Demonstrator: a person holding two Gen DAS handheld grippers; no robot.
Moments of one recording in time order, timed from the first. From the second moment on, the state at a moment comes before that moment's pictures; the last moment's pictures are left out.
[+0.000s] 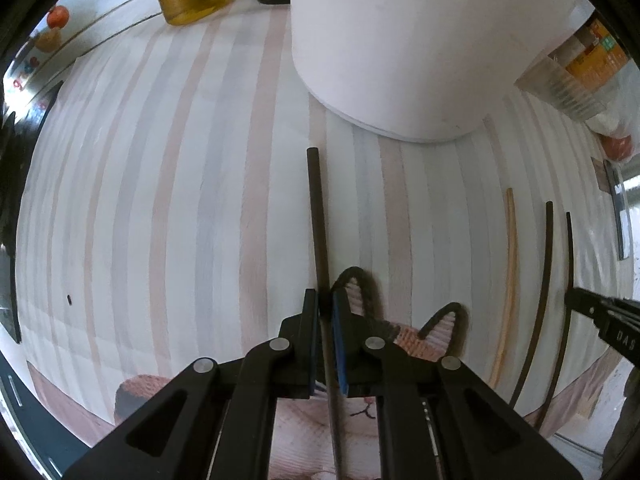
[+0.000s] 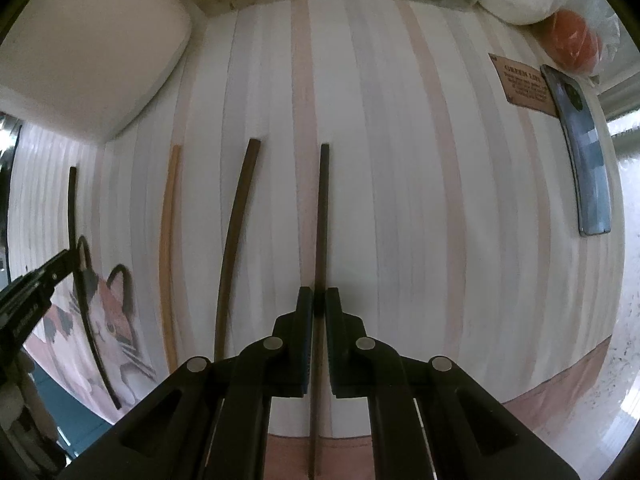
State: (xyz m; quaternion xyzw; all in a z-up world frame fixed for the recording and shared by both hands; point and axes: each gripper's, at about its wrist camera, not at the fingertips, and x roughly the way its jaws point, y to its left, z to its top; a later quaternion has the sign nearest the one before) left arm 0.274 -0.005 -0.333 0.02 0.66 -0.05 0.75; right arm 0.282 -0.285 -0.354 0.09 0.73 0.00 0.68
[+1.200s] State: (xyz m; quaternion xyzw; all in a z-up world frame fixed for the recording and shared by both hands) left arm 0.215 -0.038 -0.212 0.02 0.55 -0.10 0.83; right arm 0.209 -0.265 -0.246 0.15 0.57 0.01 0.81
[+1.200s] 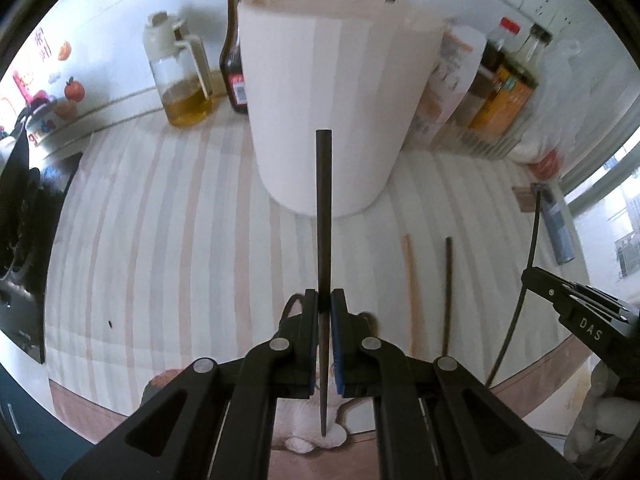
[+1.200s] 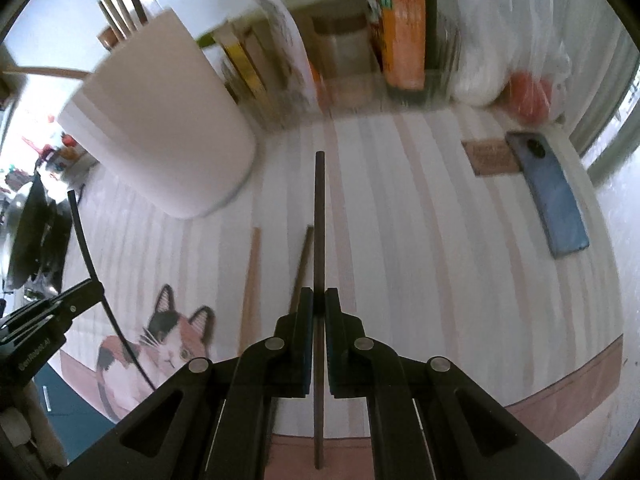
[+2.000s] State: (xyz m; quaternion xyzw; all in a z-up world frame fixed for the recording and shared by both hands) left arm 0.240 -0.060 -0.100 0.00 0.44 -0.14 0.89; right arm 0.253 -0.267 -0.138 0.15 0.43 0.03 0.89
